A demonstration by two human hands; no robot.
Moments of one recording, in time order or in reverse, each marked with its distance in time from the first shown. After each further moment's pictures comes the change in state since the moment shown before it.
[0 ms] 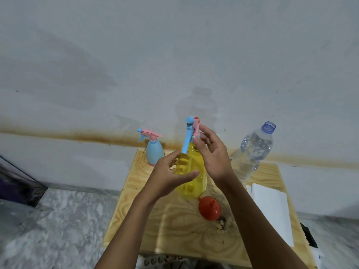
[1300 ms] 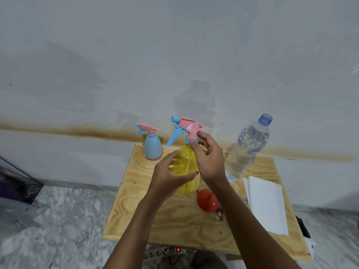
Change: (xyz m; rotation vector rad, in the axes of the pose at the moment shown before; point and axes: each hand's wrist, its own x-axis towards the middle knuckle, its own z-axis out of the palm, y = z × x) left_hand -0.020 -0.022 0.019 0.042 0.155 -0.005; right_hand -0.024 0.013 0.018 -0.145 0.216 0.040
